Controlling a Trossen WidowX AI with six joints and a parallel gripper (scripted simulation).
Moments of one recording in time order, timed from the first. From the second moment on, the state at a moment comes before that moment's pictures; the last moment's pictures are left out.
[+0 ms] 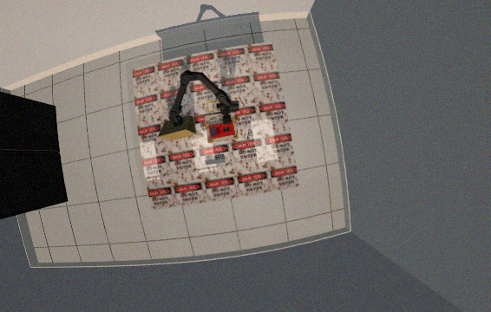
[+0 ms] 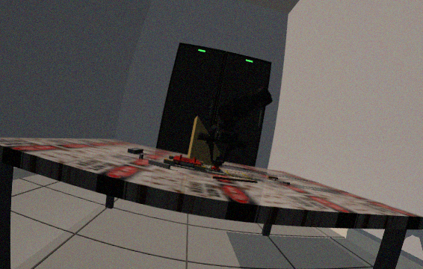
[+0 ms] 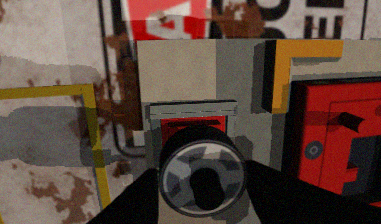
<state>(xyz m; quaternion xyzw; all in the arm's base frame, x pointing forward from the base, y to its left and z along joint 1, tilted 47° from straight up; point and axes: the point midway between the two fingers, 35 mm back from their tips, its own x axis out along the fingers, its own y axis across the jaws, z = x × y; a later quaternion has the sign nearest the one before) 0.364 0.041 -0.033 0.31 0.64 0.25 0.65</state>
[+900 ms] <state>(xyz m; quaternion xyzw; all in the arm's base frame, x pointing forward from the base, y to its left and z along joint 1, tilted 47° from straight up) 0.363 0.039 -0.030 0.31 0.64 0.25 0.65</state>
